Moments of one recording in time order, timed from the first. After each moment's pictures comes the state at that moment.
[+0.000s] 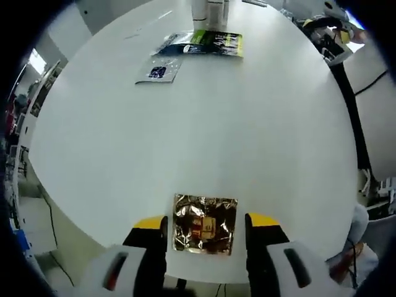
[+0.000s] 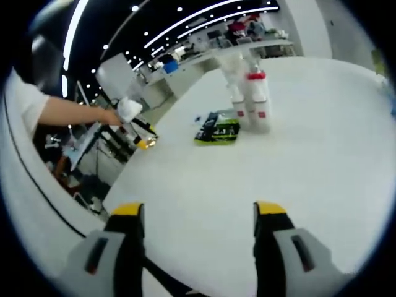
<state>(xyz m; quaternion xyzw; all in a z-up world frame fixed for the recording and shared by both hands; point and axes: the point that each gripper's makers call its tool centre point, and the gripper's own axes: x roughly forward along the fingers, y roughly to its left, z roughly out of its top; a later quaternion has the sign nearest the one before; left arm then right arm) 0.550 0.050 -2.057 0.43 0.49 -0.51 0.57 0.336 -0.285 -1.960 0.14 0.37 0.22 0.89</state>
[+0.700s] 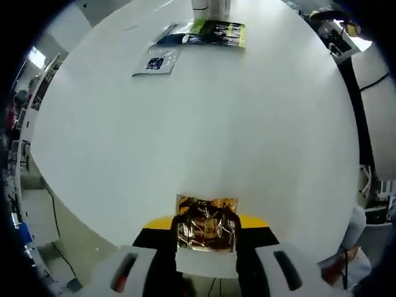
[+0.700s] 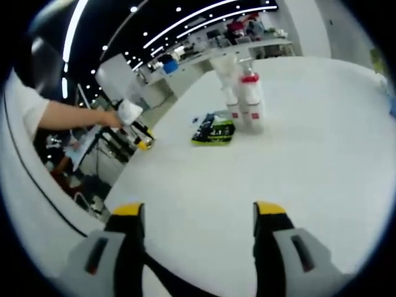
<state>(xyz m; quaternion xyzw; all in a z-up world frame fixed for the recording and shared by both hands) 0.540 0.048 -2.053 0.44 0.52 -0.47 0.56 0.331 -0.305 -1.953 0.14 0.38 0.22 0.89</state>
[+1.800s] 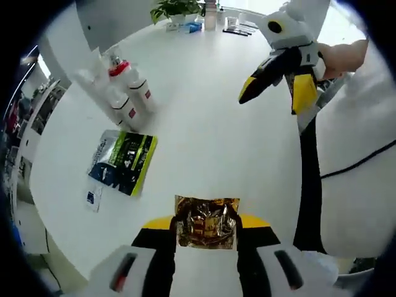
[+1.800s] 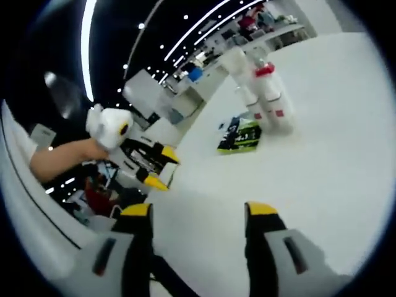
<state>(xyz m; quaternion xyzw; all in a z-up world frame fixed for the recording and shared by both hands) 0.387 -0.177 -1.978 0.36 0.45 -0.54 0.62 0.355 -0.282 -1.953 0.27 0.34 0.33 0.84</state>
